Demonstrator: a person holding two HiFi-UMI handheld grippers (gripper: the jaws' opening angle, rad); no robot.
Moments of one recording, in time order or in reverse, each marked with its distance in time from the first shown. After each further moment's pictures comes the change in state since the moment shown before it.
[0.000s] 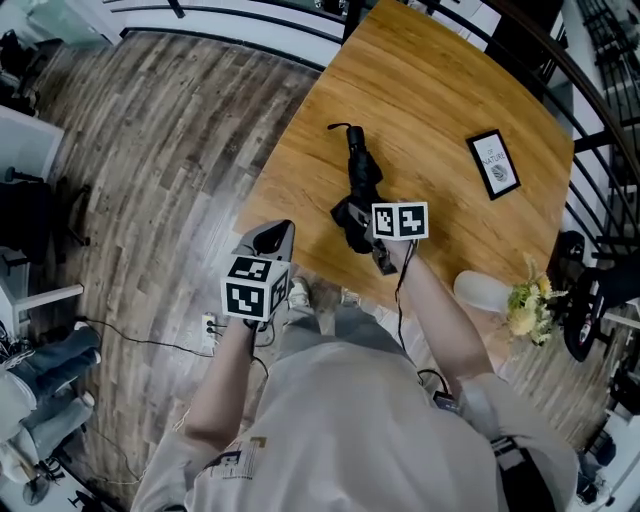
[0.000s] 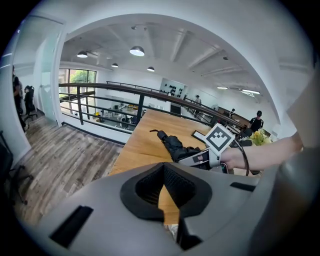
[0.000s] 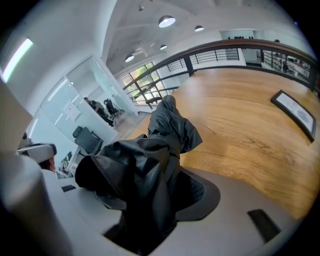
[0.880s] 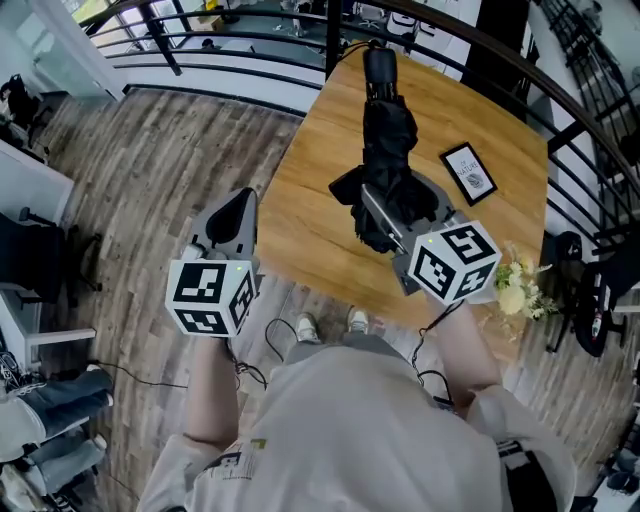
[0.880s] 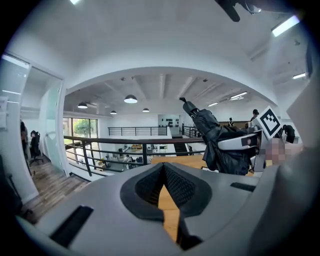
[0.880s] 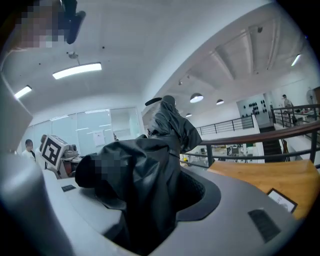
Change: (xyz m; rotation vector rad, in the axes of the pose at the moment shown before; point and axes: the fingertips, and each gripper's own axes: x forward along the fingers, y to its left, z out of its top) left arm -0.152 -0.026 0.167 0.252 -0.434 0.124; right arm -0.296 0.163 0.132 -0.353 -0.721 0.101
